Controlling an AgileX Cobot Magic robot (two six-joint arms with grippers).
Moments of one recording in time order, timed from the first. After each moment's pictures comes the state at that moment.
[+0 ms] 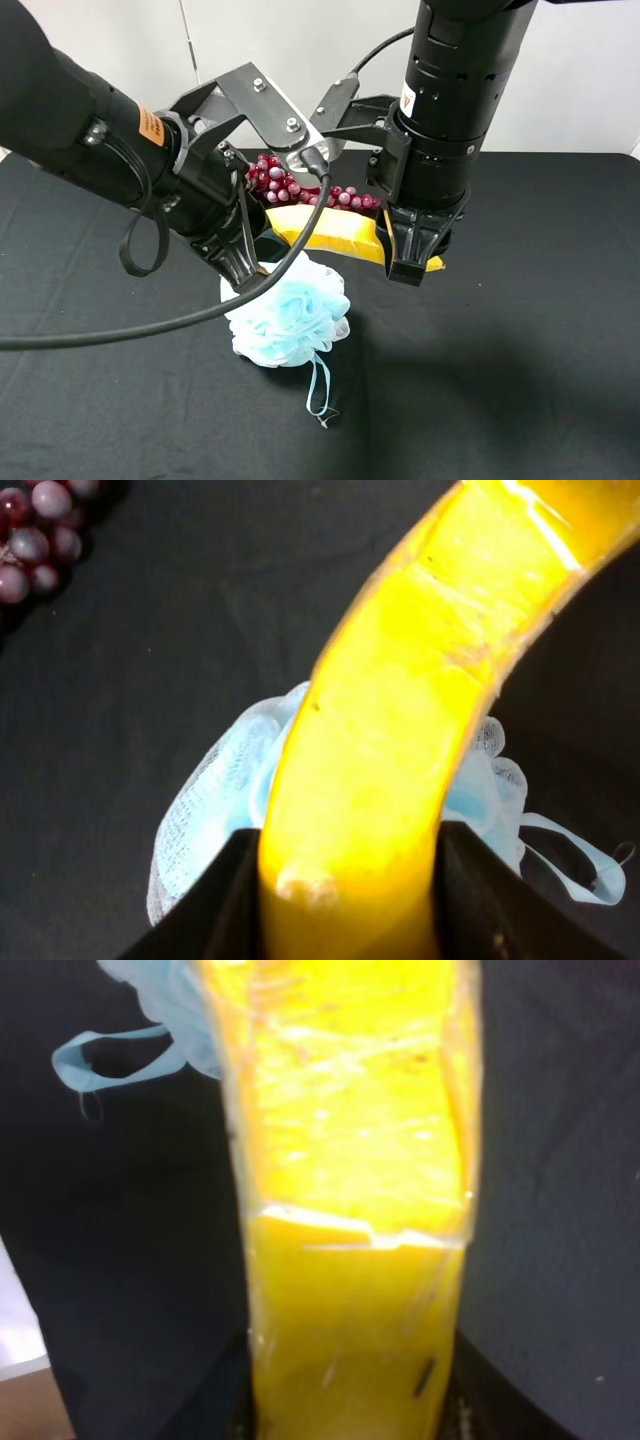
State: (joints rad) left arm -0.82 1.40 -0.87 -0.21 0.36 0.41; right arm 0.80 1.65 -1.31 0.02 1.23 -0.44
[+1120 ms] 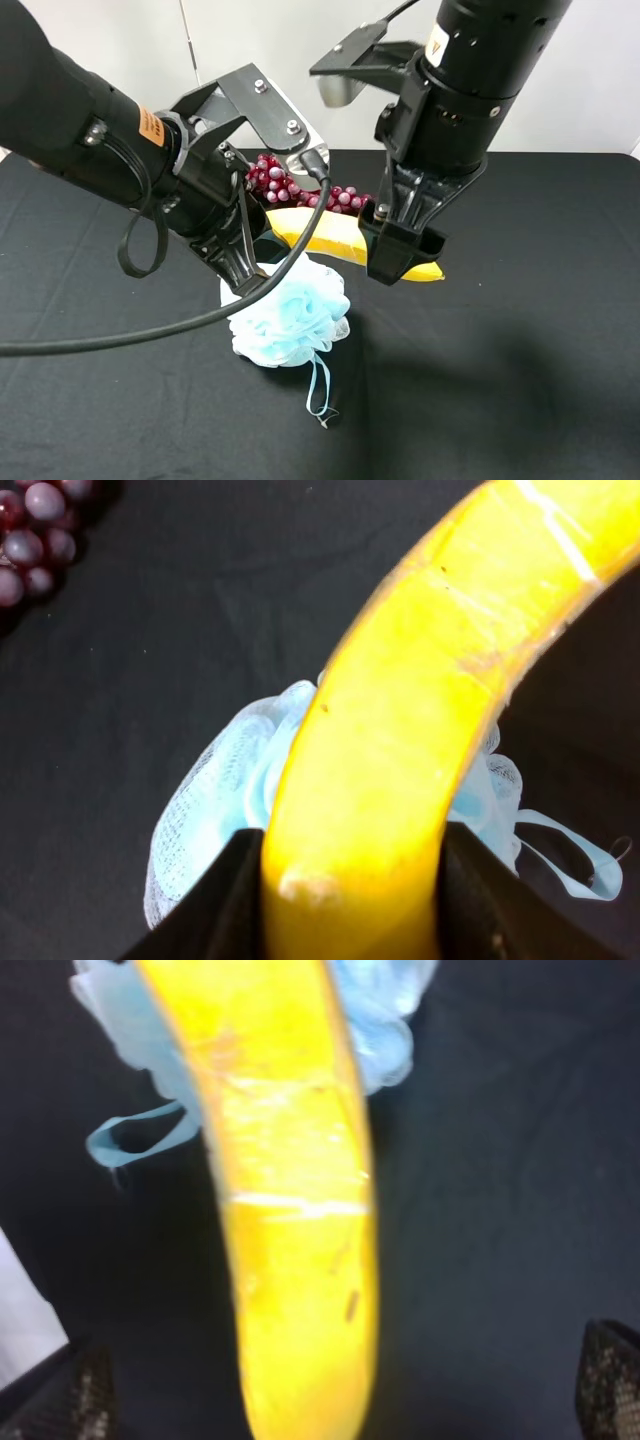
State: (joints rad) left arm -0.82 1.40 -0.87 -0.21 0.37 0.41; right arm 0.80 1.55 -1.34 0.03 1.22 -0.29
